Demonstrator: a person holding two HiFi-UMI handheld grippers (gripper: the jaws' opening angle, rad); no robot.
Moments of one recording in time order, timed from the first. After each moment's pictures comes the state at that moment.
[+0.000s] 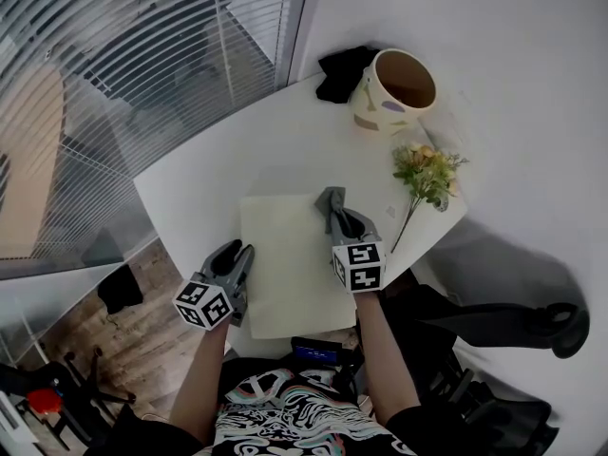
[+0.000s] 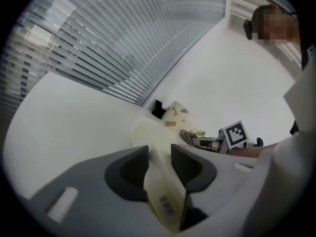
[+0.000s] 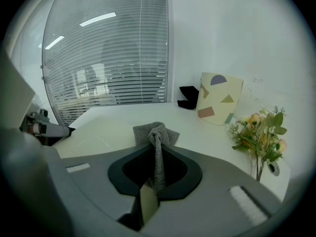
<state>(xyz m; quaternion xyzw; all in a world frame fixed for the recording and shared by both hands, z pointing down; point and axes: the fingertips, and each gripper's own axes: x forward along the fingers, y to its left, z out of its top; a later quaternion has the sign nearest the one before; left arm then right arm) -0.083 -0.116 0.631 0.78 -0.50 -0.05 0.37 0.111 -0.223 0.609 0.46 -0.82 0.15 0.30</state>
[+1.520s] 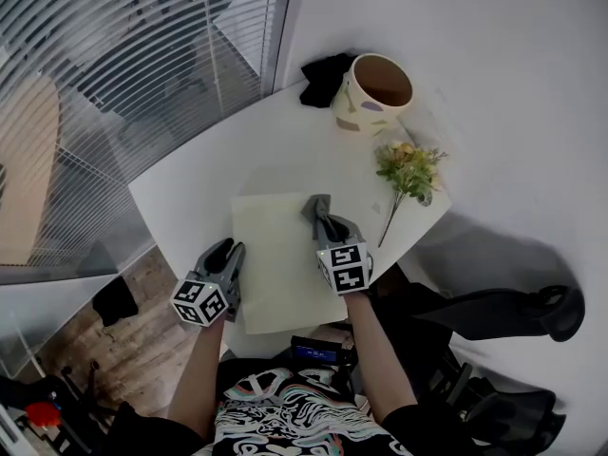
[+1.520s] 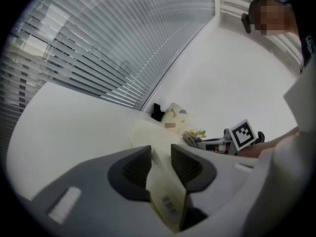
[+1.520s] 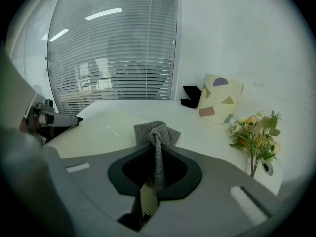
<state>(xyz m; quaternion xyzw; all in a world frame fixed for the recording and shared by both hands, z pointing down) -0.085 -0.113 0.627 0.79 -0.51 -0.04 0.33 0.111 -0.195 0.610 0.45 -0.82 0.13 0.33</state>
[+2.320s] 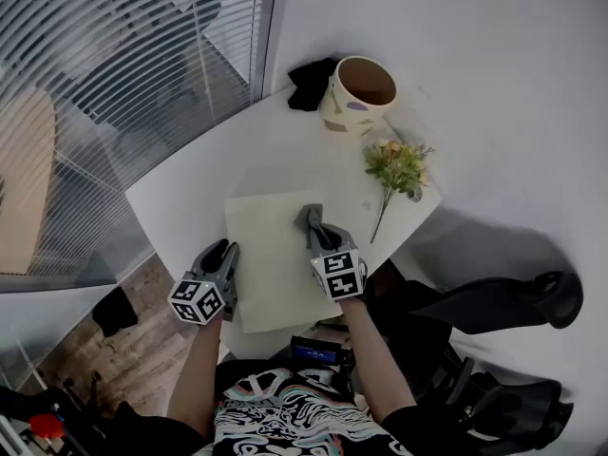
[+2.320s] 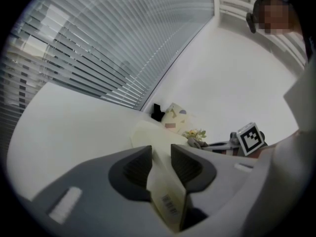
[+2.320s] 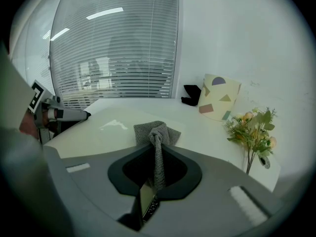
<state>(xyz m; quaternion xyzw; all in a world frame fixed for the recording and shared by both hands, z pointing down) -0.085 -0.113 0.627 0.79 -0.51 -0.04 0.33 0.116 -0.168 0.610 0.45 -0.82 0.14 0.33</state>
